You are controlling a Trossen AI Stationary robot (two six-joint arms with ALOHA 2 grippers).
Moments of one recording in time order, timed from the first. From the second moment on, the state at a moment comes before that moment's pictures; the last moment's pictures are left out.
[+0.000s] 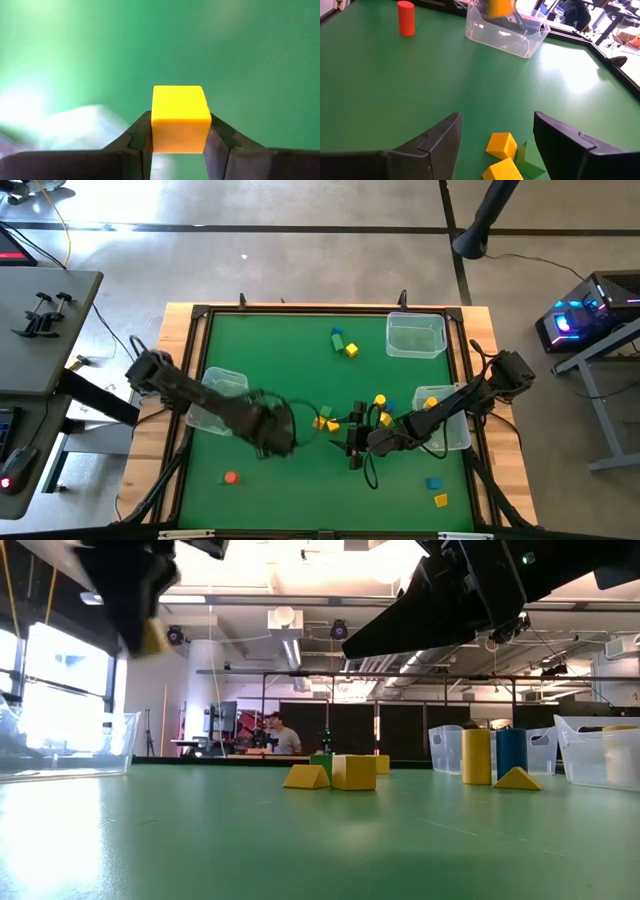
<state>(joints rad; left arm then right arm) -0.41 1.74 1.48 -1.45 -0.34 -0.72 0.45 1.71 0.82 0.41 0.57 0.00</state>
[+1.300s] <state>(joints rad) 0.22 1.41 0.76 -1.32 -0.10 -0.65 0.46 1.75 0.82 0.42 0.57 0.05</state>
